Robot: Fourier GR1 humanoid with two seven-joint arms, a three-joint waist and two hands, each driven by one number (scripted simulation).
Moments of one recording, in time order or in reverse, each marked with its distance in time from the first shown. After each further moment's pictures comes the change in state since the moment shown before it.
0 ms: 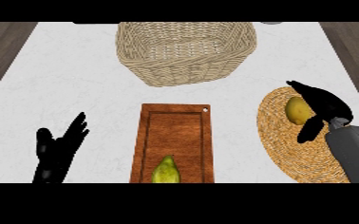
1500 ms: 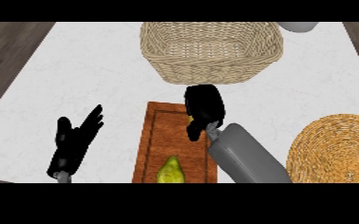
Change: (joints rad) left arm -0.075 -0.038 -0.042 0.010 -0.040 -0.051 0.052; right arm -0.219 0.479 0.454 -0.095 0.202 -0.235 0.408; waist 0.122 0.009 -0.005
